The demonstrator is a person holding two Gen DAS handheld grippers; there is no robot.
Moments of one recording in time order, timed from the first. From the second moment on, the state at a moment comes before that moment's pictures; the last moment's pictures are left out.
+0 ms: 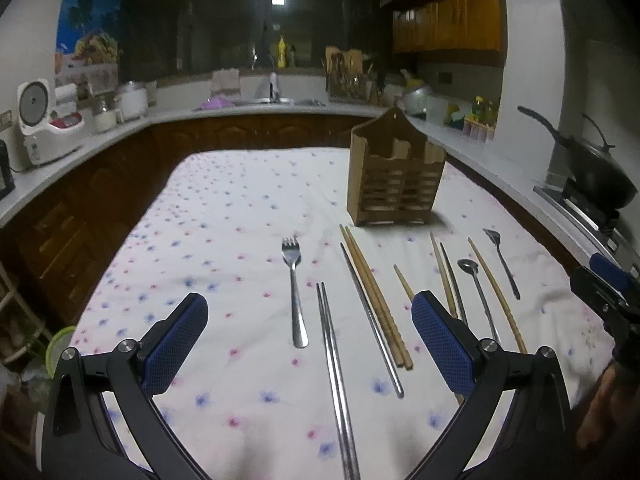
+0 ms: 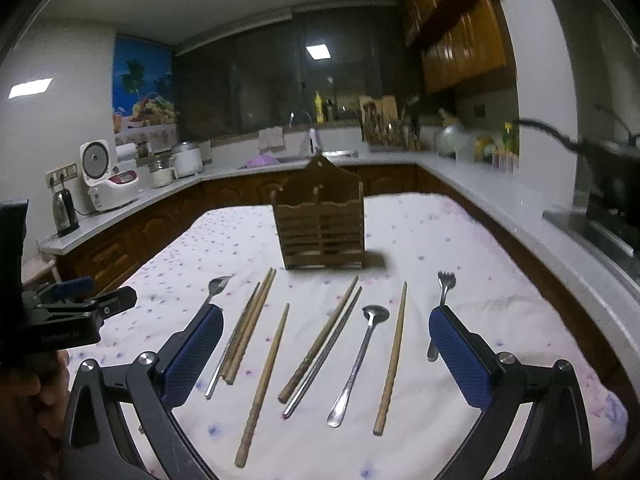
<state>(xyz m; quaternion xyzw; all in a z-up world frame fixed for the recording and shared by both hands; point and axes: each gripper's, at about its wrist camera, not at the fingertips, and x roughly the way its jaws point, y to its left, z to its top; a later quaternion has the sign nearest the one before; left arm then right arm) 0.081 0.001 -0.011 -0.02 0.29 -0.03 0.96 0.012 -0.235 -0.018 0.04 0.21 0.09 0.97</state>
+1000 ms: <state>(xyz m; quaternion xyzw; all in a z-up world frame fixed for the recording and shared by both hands) 0.300 -0.039 -0.056 0.02 0.46 -0.07 0.89 0.197 -0.305 -0.079 0.12 0.41 0.05 0.90</state>
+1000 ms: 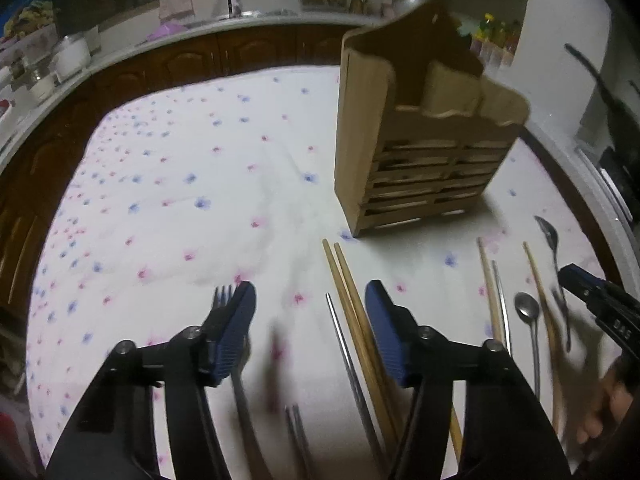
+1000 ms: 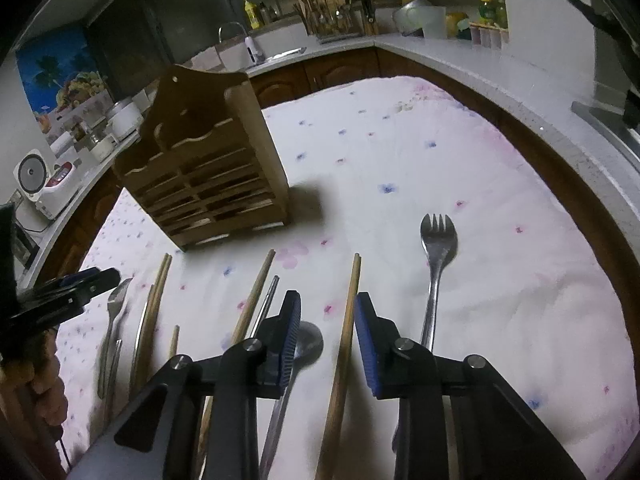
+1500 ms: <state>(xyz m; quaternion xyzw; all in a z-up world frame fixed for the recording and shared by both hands) 0.346 -0.047 -0.094 0.02 0.51 -0.08 0.86 0.230 -0.306 -0.106 0.10 0.46 0.04 0.88</state>
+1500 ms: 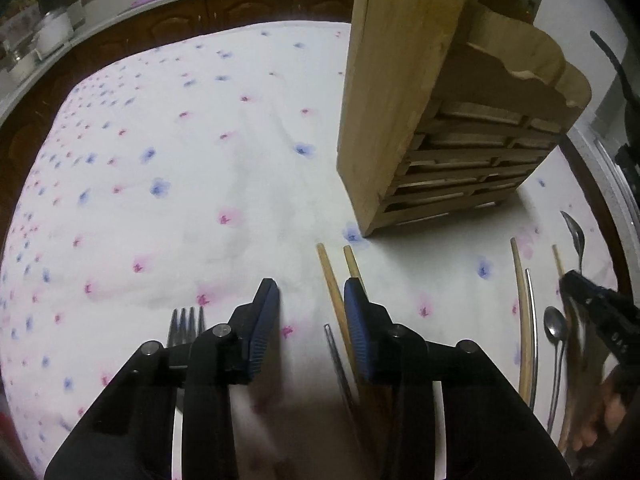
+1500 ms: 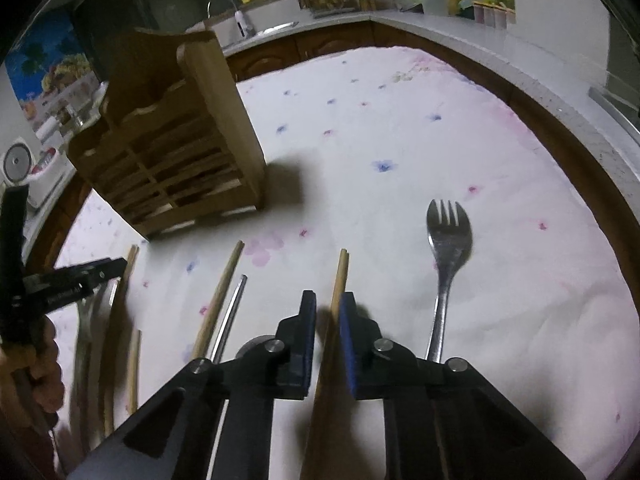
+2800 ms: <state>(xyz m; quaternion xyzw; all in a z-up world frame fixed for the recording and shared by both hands) 0.225 -0.010 0.046 -0.07 0.35 -0.16 0.92 0.163 -0.296 0.012 0.11 0.33 0.11 0.93</state>
